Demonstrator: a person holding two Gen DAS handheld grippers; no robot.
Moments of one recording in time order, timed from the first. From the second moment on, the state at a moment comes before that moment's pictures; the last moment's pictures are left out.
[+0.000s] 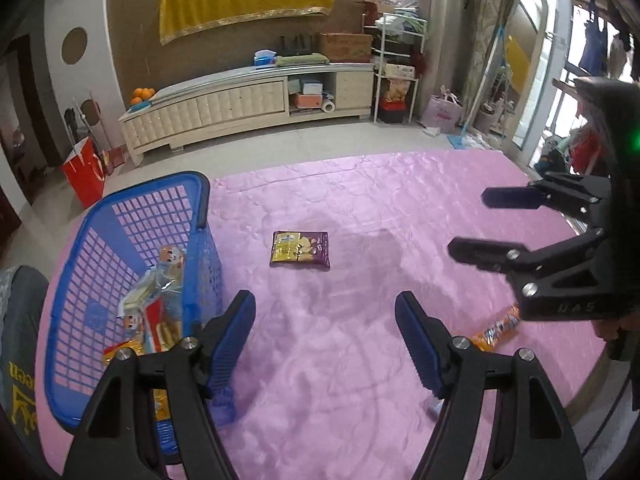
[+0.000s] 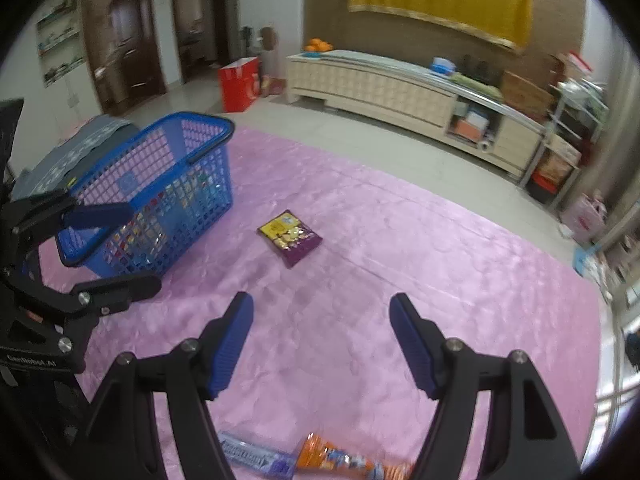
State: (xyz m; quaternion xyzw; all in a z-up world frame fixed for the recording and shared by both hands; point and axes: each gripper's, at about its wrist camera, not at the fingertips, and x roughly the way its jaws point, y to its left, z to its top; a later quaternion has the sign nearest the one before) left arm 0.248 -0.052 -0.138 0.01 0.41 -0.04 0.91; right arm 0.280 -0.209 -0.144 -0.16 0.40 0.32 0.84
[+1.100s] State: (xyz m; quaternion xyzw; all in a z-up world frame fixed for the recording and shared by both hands) left arm 0.311 -0.012 -0.172 0.05 0.46 0.07 0.88; right arm 0.381 -0.096 -0.262 -0.26 0.42 0.46 0.74
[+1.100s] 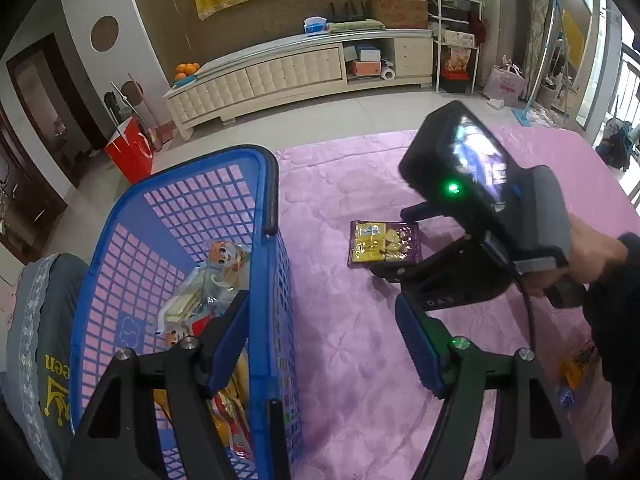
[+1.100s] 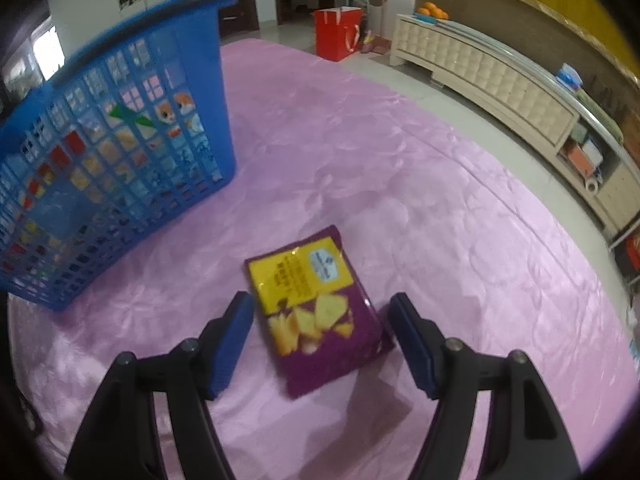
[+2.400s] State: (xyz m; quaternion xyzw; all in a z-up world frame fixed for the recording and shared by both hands) left arm 0.235 -0.060 -0.120 0.07 0.41 0.00 0.91; right arm 0.245 -0.209 -0.119 -0.15 0.38 0.40 0.82
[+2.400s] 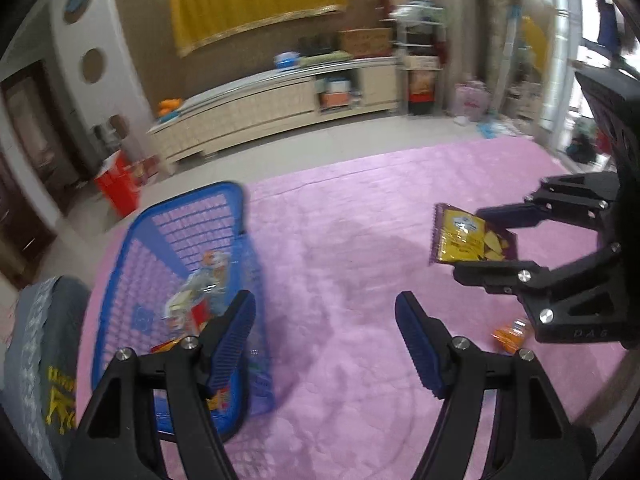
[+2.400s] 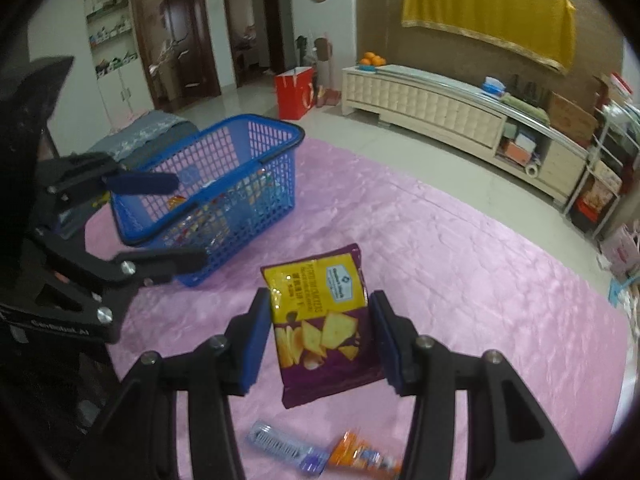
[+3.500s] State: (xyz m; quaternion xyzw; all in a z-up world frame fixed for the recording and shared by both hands) left arm 0.216 -0.181 -0.239 0.21 0.48 -0.28 0.80; right arm 0.140 -0.329 -0.201 0.00 0.41 0.17 0.90
